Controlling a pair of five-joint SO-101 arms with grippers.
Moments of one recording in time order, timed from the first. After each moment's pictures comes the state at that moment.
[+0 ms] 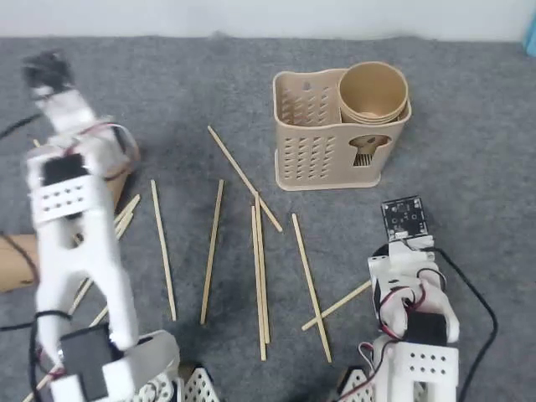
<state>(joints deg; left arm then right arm) -23.4 -12.7 24.7 46.9 8.9 1.8 -88.6 90.2 54.2 15.9</state>
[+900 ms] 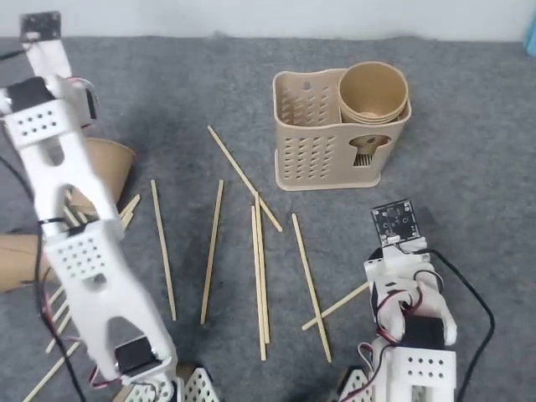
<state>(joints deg) -28.3 48.1 -61.0 88.5 -4.7 0.2 -92.3 92.0 55.3 19.1</state>
